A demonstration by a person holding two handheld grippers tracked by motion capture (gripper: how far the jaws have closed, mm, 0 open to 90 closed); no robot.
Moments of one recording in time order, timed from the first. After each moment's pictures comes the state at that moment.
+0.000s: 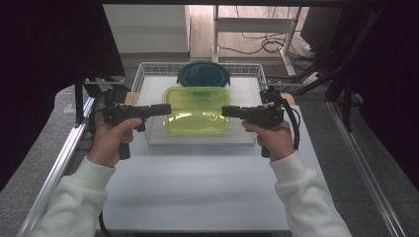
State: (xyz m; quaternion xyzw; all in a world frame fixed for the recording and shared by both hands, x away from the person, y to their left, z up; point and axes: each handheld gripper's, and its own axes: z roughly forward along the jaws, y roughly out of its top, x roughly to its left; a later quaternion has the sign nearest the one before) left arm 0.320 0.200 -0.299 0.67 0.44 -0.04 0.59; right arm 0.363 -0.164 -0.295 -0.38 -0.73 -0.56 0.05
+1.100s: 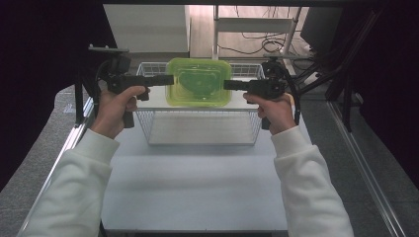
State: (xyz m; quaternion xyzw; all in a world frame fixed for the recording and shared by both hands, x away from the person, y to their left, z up) left arm 0.374 0.200 -0.260 0.67 0.43 -0.02 0.60; right arm 0.415 -0.164 -0.262 -0.40 -0.72 -0.57 0.05
